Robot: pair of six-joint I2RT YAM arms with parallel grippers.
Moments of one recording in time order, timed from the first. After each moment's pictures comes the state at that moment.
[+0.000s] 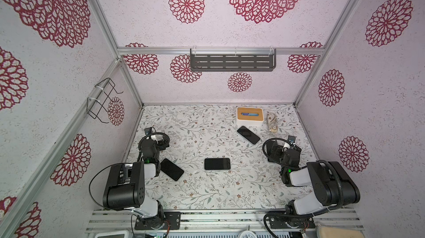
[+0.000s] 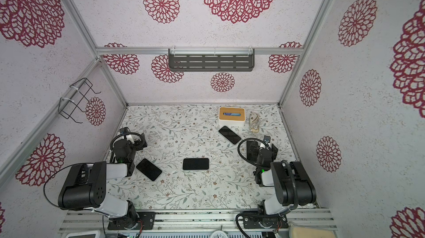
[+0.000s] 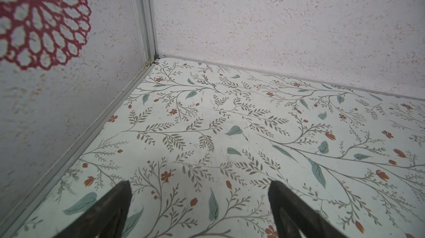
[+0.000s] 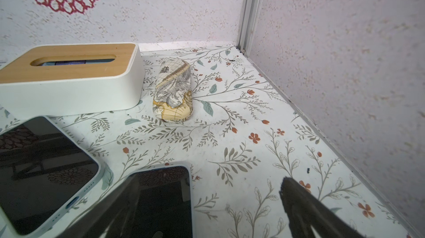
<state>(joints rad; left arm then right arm) 0.14 1.55 0.40 0.86 -0.08 -0.07 0.06 1.54 0.22 1.07 0.32 0.05</state>
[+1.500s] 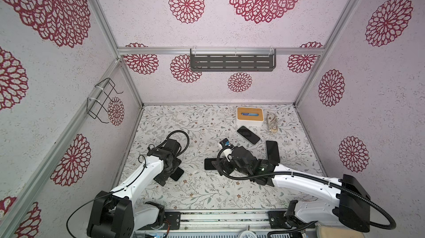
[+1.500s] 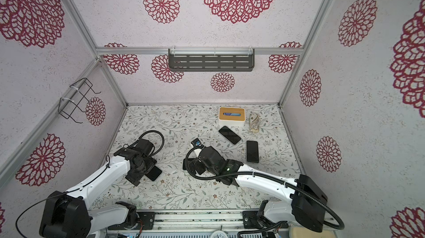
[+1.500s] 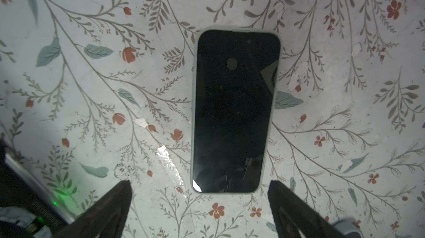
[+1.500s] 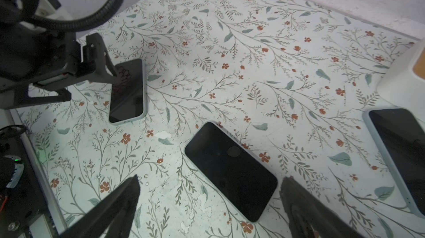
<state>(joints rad) -0.28 1.25 0.77 -0.98 -0.19 -1.30 1.06 1.31 0.85 -0.15 0.19 0.25</state>
